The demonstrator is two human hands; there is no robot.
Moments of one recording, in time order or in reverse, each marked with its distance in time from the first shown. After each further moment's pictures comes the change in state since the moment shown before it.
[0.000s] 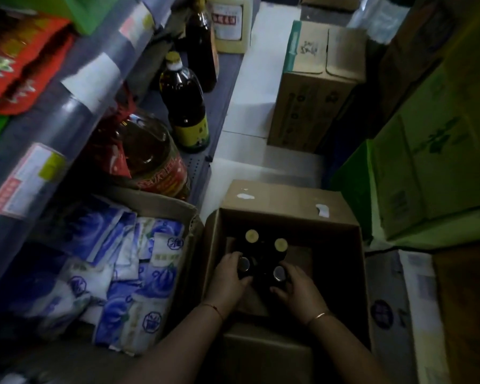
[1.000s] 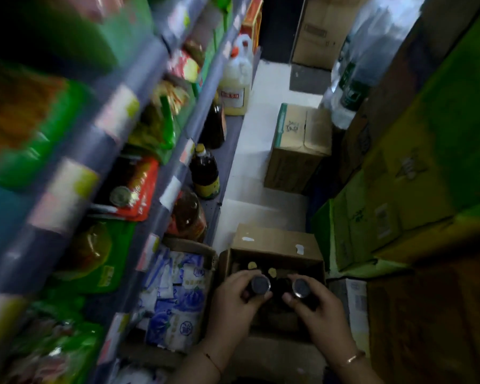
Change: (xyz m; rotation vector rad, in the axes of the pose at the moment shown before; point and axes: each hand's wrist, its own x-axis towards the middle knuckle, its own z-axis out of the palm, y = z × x) left_hand -0.169 0.174 -0.159 -0.284 0.199 0.236; right_hand -0.154 -0.175 -0.177 0.495 0.232 -0.108
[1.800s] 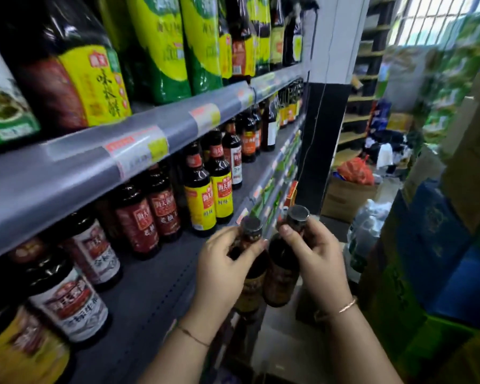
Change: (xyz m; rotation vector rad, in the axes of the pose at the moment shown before) left_hand -0.126 0.424 -0.298 -0.073 0.587 0.577; right_hand -0.104 -0.539 -0.084 0.429 -0.057 -0.711
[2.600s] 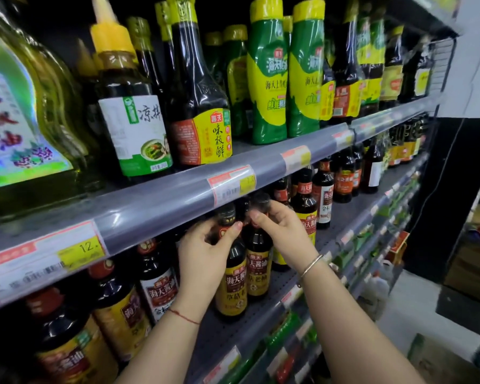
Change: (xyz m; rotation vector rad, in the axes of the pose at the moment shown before) left_hand 0.034 0.008 -0.105 0.240 0.544 -0.098; right_hand 0.100 -0.001 0.144 0.280 -0.638 -0.053
